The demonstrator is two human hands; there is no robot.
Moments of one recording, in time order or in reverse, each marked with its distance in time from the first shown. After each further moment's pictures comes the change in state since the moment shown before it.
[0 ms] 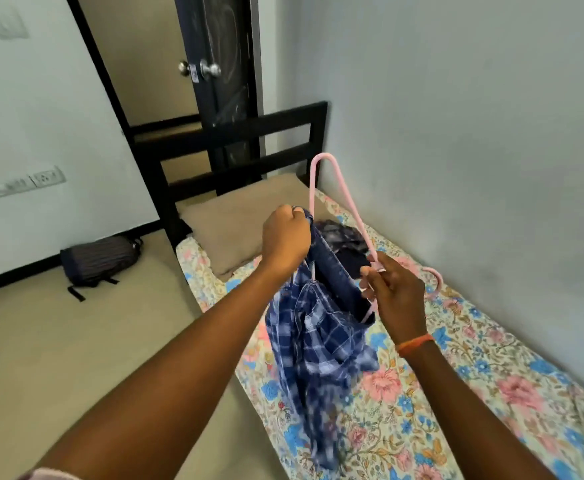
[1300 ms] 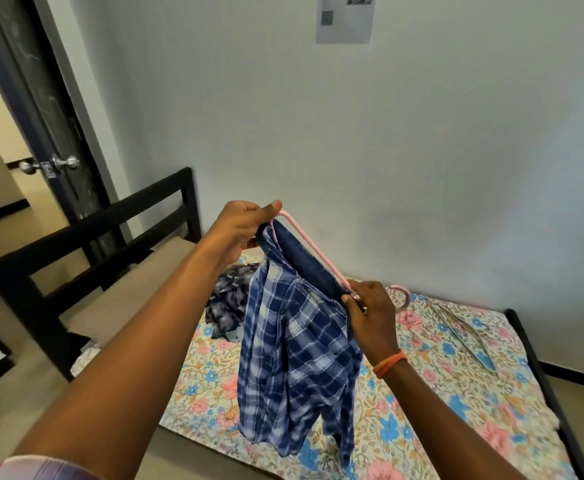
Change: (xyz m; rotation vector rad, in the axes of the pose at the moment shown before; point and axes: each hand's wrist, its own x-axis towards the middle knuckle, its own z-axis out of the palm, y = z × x) left_hand 0.050 0.079 -0.164 -0.381 -0.877 0.131; right_hand -0.109 -0.163 0.064 -0.522 0.555 0.038
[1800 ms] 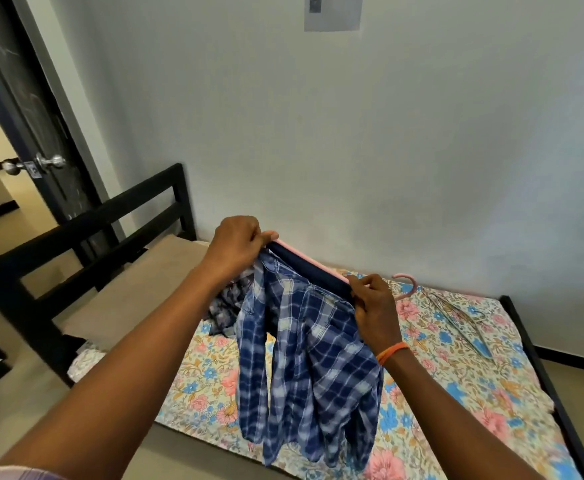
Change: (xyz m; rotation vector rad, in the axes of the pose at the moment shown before) left_hand -0.001 -0.039 0.000 1.046 0.136 0.487; right_hand 0.004 0.039 -0.001 -0.226 -0.087 -0.096
